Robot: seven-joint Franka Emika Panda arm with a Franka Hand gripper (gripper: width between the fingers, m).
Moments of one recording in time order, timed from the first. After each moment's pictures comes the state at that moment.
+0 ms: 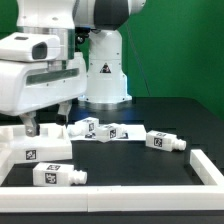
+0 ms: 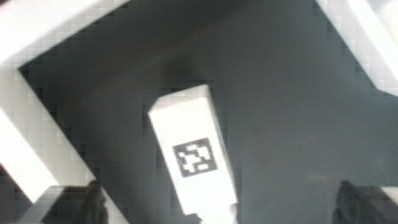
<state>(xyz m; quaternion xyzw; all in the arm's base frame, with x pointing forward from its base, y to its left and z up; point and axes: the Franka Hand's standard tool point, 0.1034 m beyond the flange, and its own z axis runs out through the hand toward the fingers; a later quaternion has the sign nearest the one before) 0.569 -0.127 0.085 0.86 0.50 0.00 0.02</state>
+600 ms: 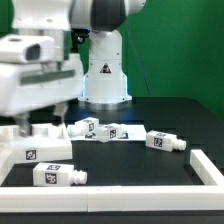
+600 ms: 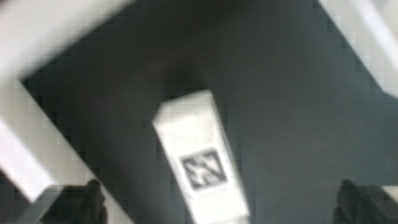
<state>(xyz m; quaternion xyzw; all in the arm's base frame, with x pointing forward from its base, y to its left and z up) 0.560 -0.158 0.097 0.88 0.46 0.02 0.03</state>
